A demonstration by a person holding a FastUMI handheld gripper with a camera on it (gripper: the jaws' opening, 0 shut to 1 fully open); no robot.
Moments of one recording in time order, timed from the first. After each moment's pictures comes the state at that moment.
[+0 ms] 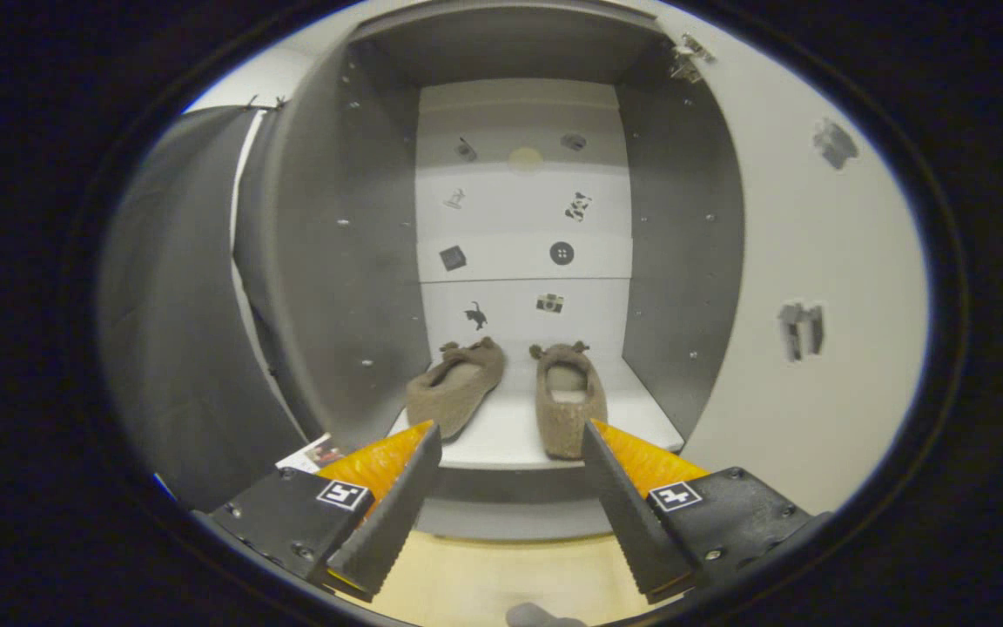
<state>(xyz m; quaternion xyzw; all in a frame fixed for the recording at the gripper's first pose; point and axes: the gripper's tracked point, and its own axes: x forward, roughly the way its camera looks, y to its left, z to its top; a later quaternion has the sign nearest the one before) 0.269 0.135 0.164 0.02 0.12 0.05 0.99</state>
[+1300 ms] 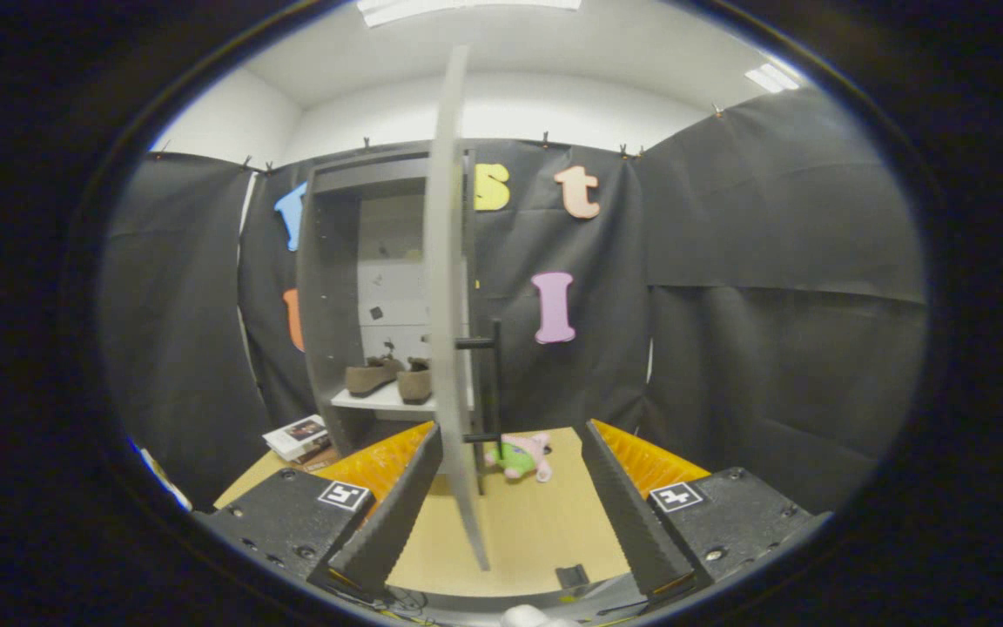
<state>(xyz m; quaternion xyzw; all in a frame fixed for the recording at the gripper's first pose) -0.037 -0.169 0.190 0.03 0.03 -0.03 1.00</state>
